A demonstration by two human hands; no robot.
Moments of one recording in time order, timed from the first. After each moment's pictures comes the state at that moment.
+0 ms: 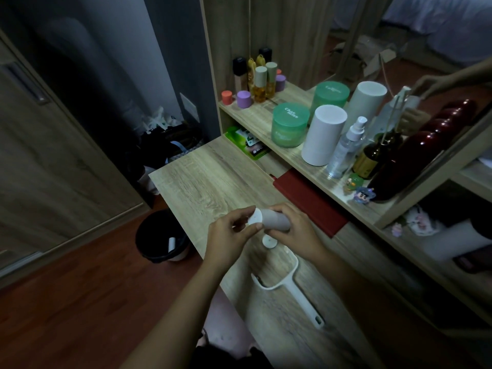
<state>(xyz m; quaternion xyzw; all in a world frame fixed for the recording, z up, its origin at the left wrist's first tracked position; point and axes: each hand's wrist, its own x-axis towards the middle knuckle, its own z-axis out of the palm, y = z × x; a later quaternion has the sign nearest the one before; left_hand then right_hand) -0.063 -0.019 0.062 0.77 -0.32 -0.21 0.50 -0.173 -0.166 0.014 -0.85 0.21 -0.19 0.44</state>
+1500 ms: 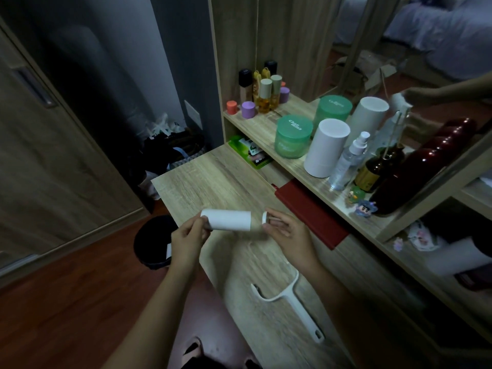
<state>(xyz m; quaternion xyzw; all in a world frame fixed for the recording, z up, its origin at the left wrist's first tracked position) -0.015 0.002 0.051 0.72 0.00 -0.20 0.67 -0.157 -0.144 0.029 -0.68 0.29 -0.23 0.63</state>
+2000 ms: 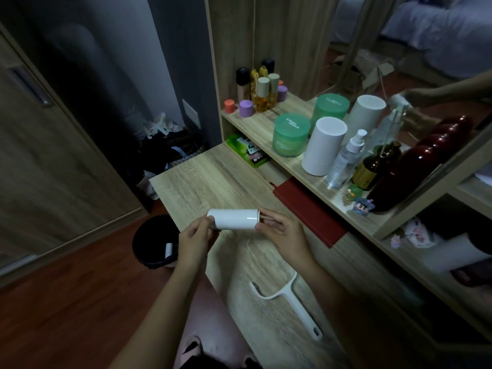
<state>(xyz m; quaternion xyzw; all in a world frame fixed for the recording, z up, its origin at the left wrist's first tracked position) -0.029 -0.006 0.052 0.64 0.04 -0.26 0.72 -0.151 -0.139 0.032 -0.69 0.27 -0.24 0.63</state>
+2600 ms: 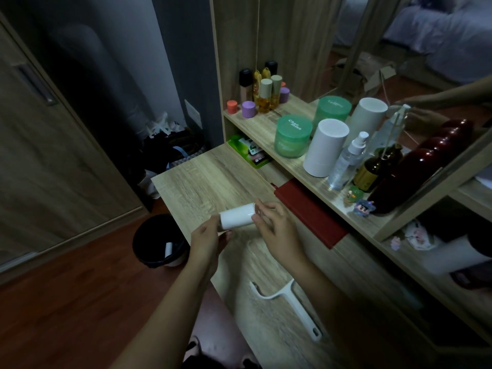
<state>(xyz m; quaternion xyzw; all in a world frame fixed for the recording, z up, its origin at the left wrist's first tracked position) -0.038 -0.020 0.057 0.61 0.09 -0.33 0.72 -0.140 -0.130 0.043 -0.82 0.25 -0.26 0.45</state>
